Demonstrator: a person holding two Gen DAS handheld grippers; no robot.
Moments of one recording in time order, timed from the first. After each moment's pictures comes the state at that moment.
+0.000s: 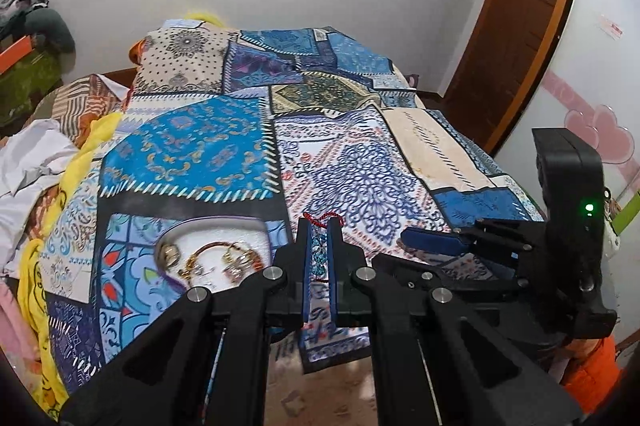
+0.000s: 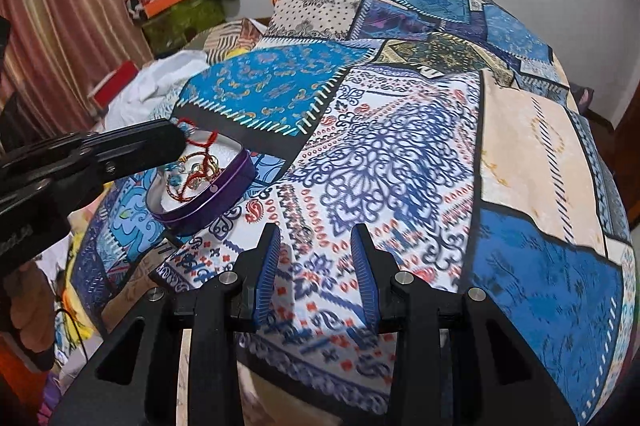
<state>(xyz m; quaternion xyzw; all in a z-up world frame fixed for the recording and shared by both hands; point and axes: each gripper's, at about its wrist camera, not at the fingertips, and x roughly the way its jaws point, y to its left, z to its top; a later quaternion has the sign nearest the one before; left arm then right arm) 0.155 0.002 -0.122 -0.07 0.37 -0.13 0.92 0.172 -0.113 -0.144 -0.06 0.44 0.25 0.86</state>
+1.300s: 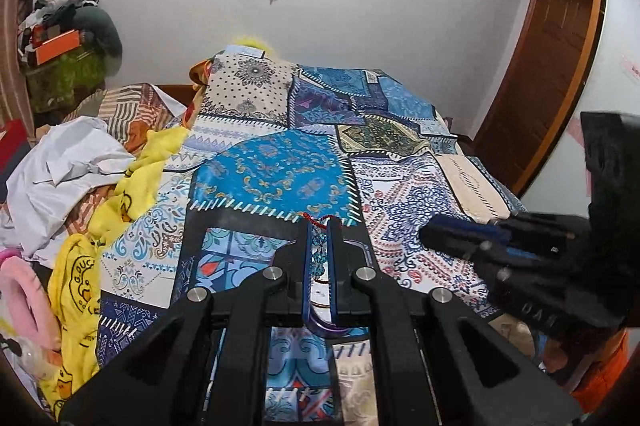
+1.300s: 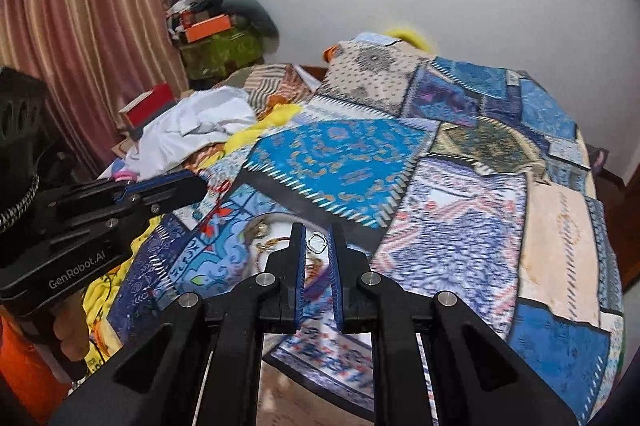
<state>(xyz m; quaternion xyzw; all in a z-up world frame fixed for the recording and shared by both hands) 0.130 0.090 -0.100 -0.10 0.32 -0.07 0.94 0.157 -0.037 -0.090 -0.07 0.36 0.30 0.88</state>
